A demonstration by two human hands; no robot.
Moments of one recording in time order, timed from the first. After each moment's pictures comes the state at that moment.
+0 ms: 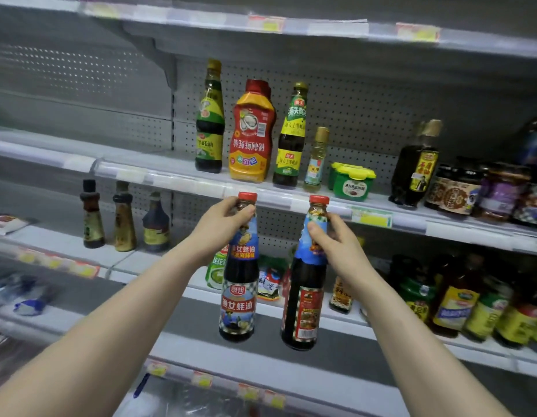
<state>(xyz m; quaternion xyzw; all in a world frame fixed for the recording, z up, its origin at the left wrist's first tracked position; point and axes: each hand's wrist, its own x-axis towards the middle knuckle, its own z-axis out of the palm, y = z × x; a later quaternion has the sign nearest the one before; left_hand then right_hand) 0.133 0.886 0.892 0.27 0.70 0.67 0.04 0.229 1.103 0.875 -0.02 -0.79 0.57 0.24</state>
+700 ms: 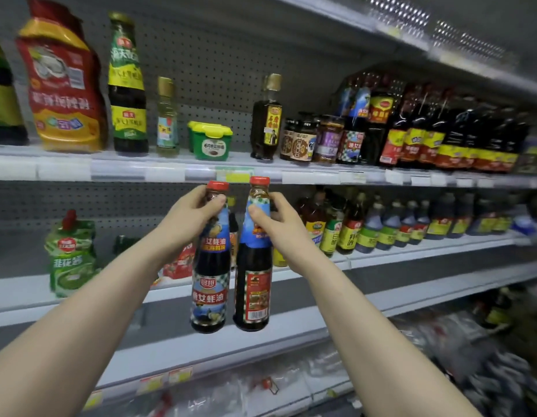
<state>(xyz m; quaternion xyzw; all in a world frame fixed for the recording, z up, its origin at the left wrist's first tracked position) 0.181 1.043 0.864 0.42 0.61 0.65 0.16 0.328 1.168 0.865 -0.18 -0.78 0.51 0.31</state>
